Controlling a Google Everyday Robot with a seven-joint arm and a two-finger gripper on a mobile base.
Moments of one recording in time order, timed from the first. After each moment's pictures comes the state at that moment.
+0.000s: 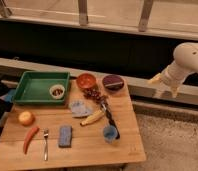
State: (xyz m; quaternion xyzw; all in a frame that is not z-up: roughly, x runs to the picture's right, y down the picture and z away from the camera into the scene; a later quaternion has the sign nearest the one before) arm 0.343 0.005 0.714 -0.14 0.19 0.85 0.48
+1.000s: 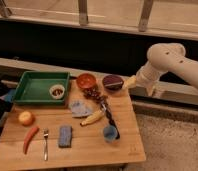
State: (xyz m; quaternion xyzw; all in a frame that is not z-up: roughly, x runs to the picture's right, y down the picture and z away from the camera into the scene) arm 0.190 0.005 0.724 -0.24 0.13 0.75 0.60
